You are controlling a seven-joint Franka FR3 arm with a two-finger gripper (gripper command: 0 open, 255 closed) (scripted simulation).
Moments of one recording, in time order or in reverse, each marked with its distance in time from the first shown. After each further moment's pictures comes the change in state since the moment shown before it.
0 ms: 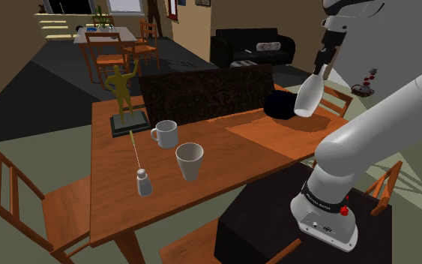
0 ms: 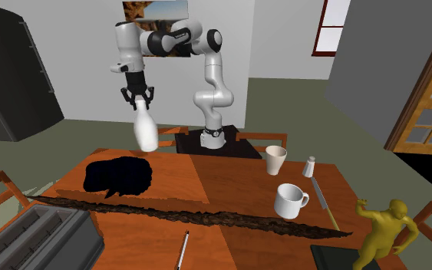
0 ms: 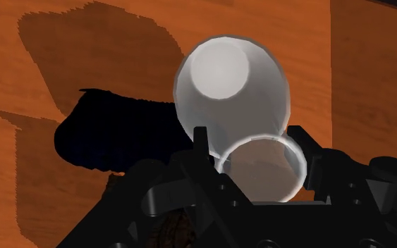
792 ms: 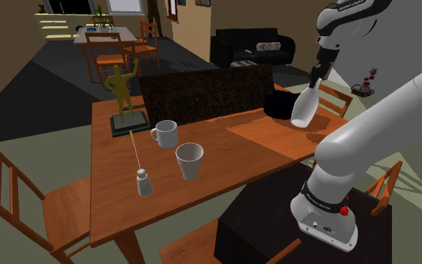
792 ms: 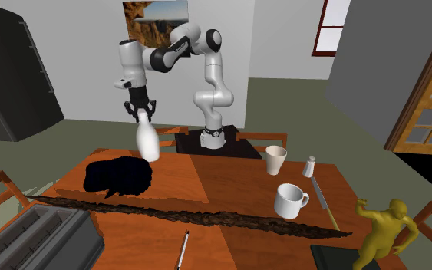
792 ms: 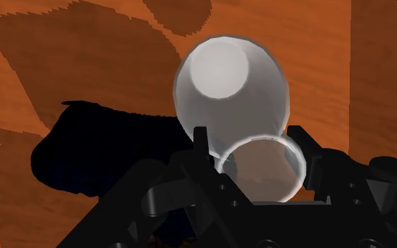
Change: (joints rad) arm -0.007 0.013 -0.037 -0.148 -0.014 0.162 -0.004
